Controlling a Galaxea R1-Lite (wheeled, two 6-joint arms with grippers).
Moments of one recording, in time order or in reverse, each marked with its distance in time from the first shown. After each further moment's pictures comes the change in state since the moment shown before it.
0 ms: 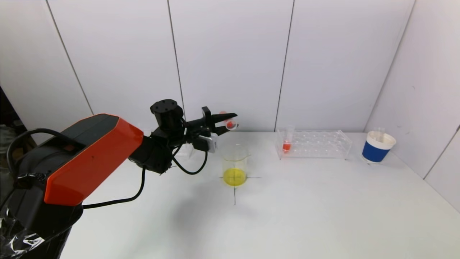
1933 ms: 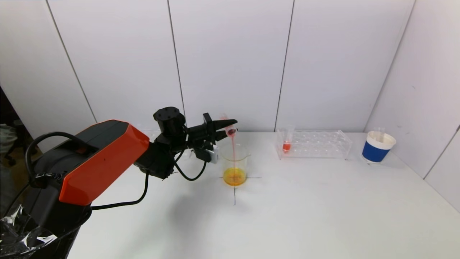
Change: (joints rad) left arm 0.001 0.056 0.000 -0.050 0.007 0.189; right arm 0.000 0.000 0.000 0.000 0.000 0.000
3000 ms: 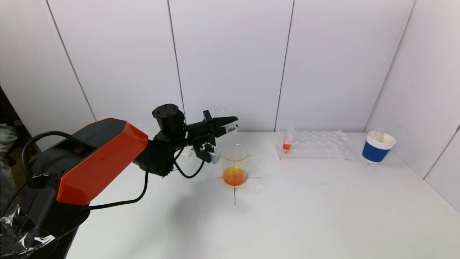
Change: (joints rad) left arm 0.000 -0.010 -0.017 0.000 -0.006 0.143; right arm 0.000 0.000 0.000 0.000 0.000 0.000
